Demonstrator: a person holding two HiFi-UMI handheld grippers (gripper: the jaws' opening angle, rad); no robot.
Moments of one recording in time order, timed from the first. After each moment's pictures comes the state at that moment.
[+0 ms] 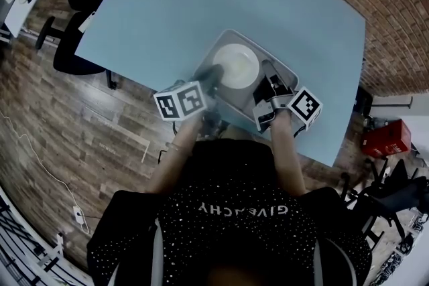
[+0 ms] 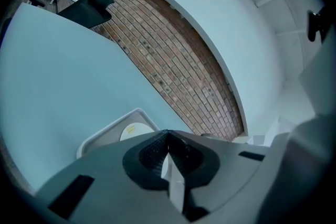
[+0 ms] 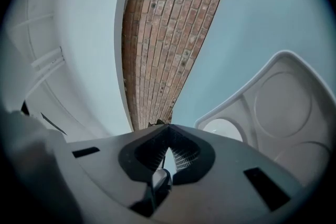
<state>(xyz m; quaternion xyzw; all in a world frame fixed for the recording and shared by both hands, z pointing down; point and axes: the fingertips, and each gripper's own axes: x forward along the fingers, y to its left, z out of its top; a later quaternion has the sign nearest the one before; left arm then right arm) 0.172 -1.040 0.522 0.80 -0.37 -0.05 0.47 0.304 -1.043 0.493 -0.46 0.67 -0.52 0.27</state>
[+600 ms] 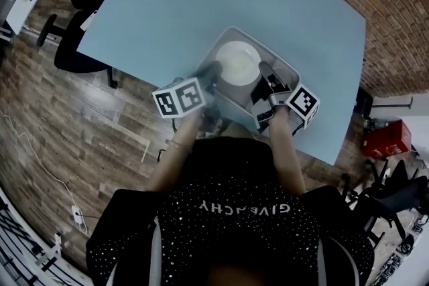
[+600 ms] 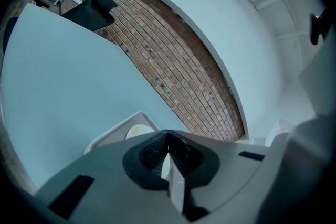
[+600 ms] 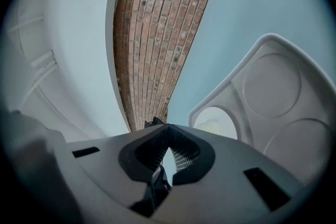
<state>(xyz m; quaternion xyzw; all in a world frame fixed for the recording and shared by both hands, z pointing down) 0.158 -1.036 0.521 0.80 -0.38 -0.06 0.46 0.293 -1.032 0.515 -0.46 0.64 -0.56 0.27</state>
